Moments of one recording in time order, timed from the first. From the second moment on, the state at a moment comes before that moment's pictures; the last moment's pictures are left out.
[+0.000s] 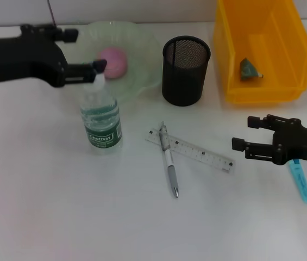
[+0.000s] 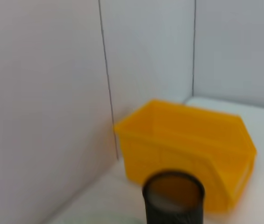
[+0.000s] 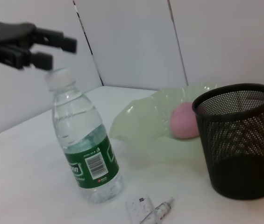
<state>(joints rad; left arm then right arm) -0.18 -2.07 1.24 1.65 1.96 1.28 -1.99 0.30 2.07 -0.92 -0.70 -1.77 -1.39 1.37</state>
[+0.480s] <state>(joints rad) -0.10 -2.07 1.30 1.23 1.26 1.57 -1.21 0.27 2.07 -0.92 -1.09 -1.85 -1.52 1.77</state>
